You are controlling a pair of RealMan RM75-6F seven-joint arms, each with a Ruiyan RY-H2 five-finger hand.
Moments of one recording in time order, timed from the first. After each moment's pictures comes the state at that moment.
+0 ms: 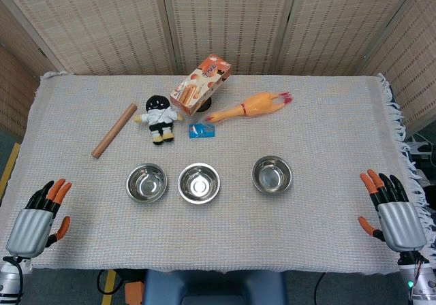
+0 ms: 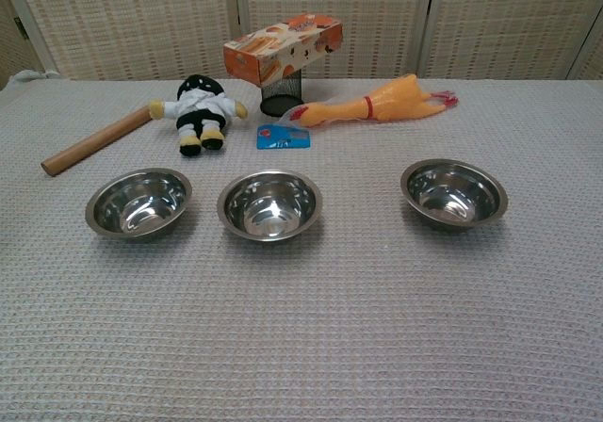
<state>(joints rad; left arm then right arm) -0.13 -1.22 -0.01 -1.50 1.62 1.51 0.11 0.07 -1.12 0.03 -1.64 -1.55 1.48 -0.13</state>
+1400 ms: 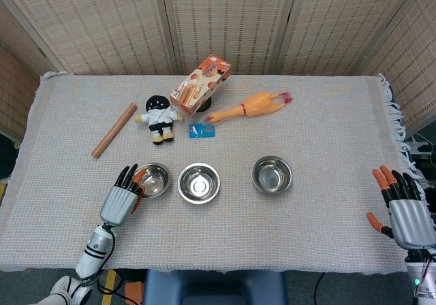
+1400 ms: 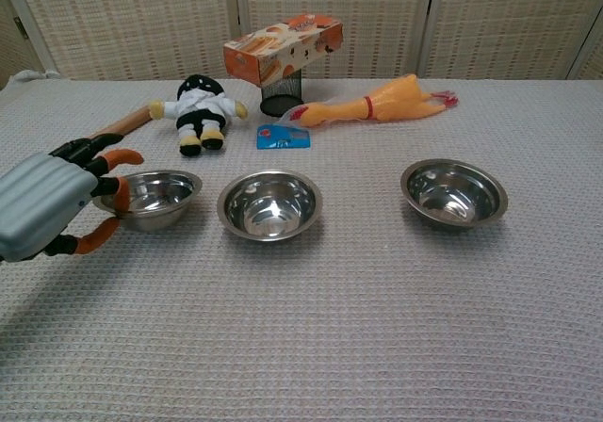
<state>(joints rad) -0.43 -1.97 -0.06 -0.58 1.69 1.50 0.09 0.06 -1.11 0.05 -1.64 -1.50 1.48 -0.12</state>
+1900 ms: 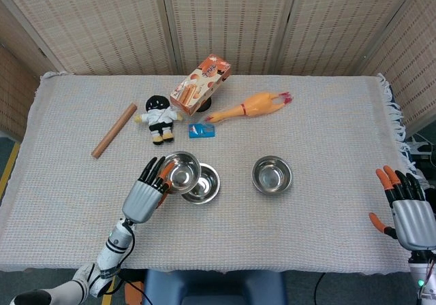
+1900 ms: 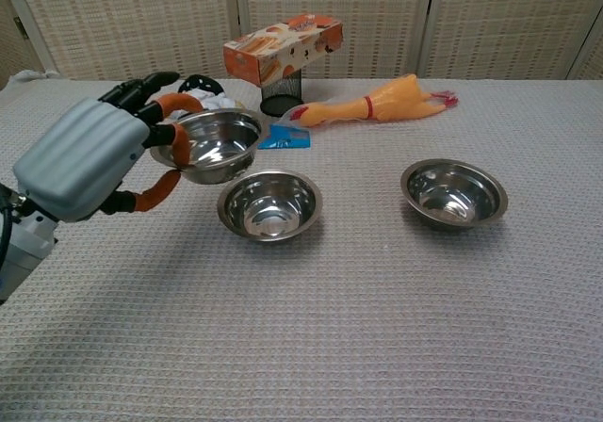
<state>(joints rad) -0.56 -1.98 -0.08 -0.74 1.74 1.59 0.20 0.06 -1.09 0.05 -1.65 -1.50 1.49 -0.09</state>
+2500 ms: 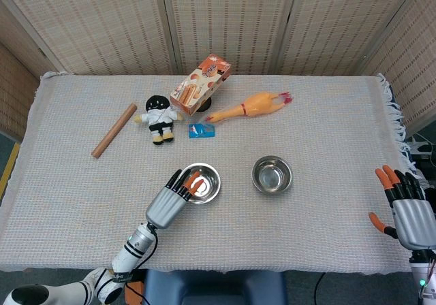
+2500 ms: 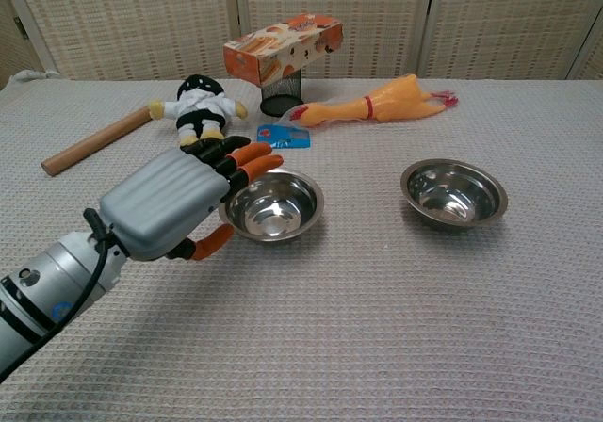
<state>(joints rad) -0.59 -1.92 -0.04 -1.02 1.67 1.33 0.43 0.07 -1.09 0.05 -1.64 -1.51 1.47 -0.07</state>
